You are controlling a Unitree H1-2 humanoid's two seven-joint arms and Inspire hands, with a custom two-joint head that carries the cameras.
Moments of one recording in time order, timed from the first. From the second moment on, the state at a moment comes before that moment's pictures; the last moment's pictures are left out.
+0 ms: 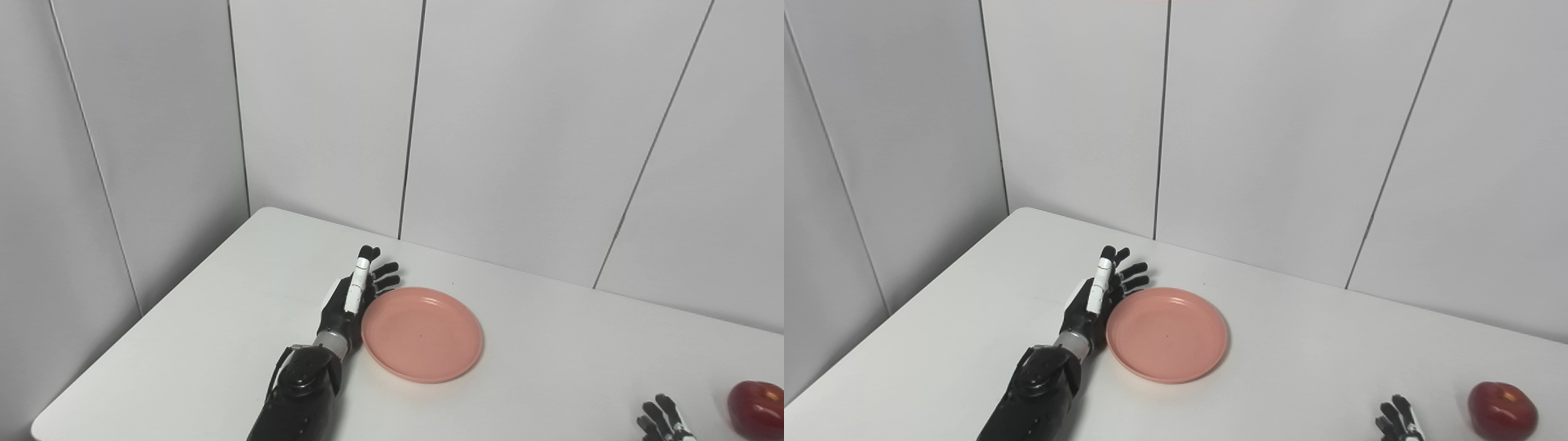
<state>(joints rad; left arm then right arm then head) -0.43 0.04 0.14 0.48 -0.22 0.03 -0.04 0.04 -0.18 0.00 -0.12 0.17 0.11 0.16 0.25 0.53</state>
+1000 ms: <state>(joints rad) -0.45 -0.06 0.09 0.52 -0.17 -0.03 -0.02 0.03 -0.16 0.01 -0.11 0.14 0.09 0.16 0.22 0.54</state>
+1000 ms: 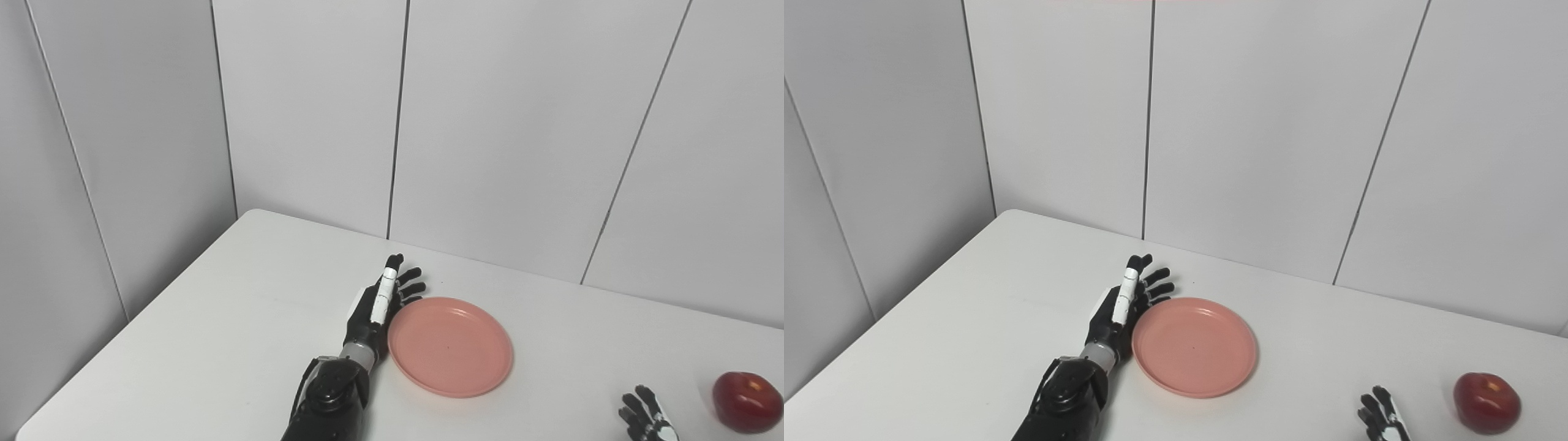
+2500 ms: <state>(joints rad) -0.41 -0.16 0.04 0.52 -0.08 -0.12 0.04 0.03 -0.14 0.05 -0.13 0.10 0.10 0.14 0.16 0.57</state>
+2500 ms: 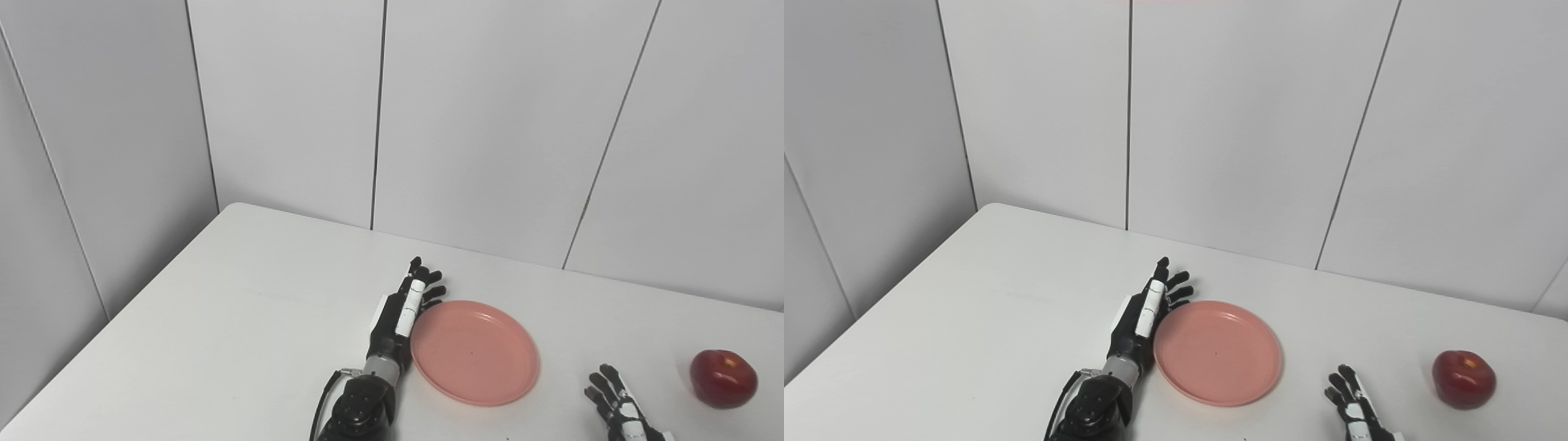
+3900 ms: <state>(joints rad) -0.45 -0.04 0.08 0.59 -0.15 -0.13 -0.05 0.01 -0.04 0.12 -0.11 -0.02 0.11 0.07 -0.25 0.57</state>
